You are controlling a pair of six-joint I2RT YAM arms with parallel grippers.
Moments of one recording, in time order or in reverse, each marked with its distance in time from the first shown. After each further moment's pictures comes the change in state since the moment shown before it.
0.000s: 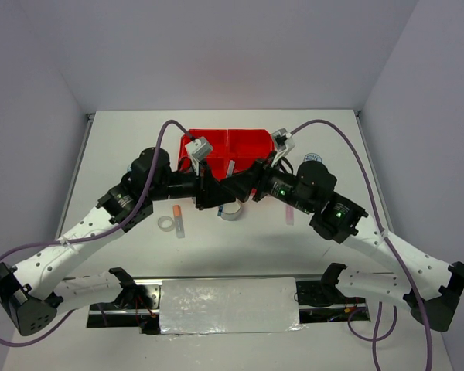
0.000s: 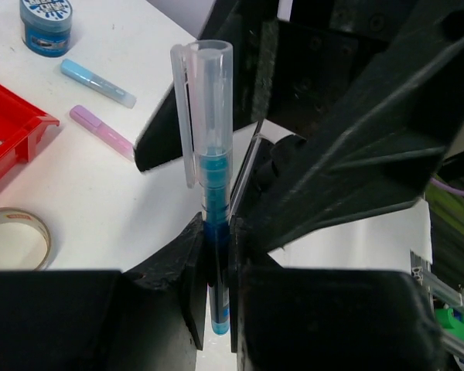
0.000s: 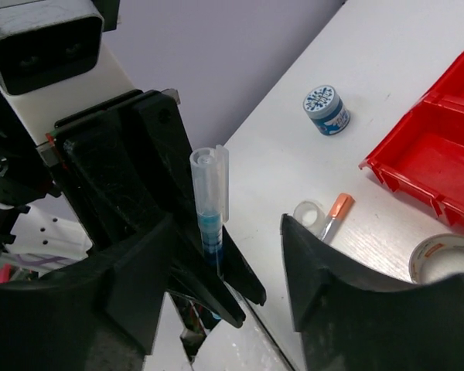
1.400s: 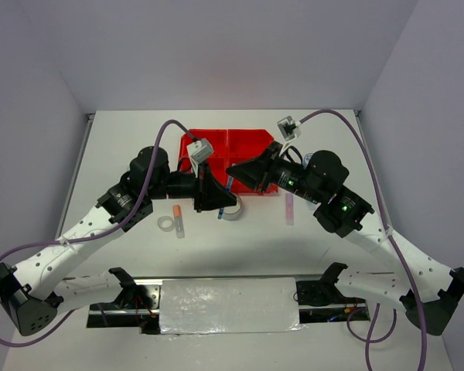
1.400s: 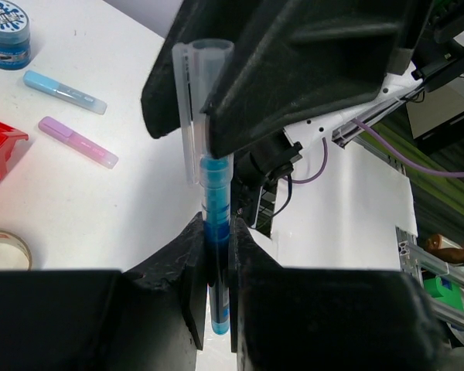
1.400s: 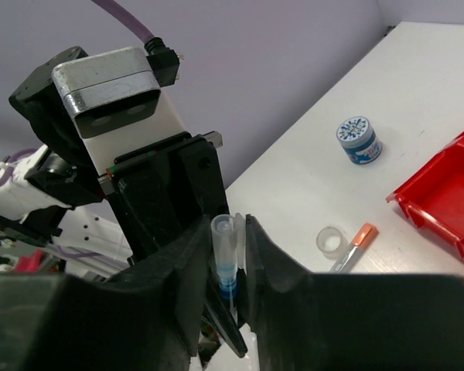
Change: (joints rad) left arm 0.000 0.000 0.010 0.019 0.112 0.026; right arm -0.098 0.007 0.064 0.053 -0.174 0.005
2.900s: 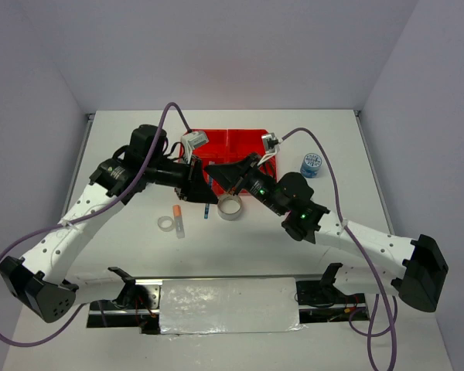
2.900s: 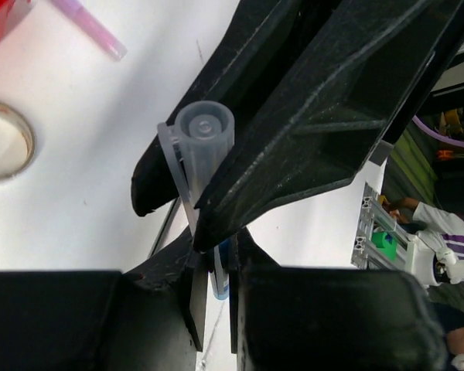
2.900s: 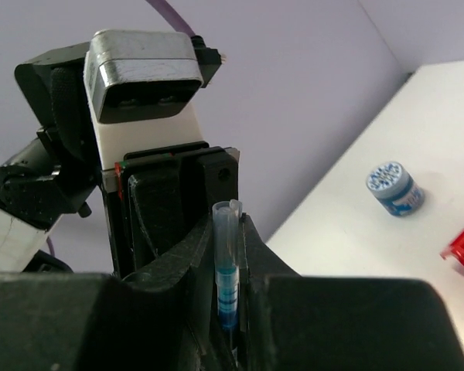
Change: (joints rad) left arm 0.199 0.147 0.266 -0.558 0.161 0.126; right arm 0.167 0.193 -0.270 0.627 0.277 0.167
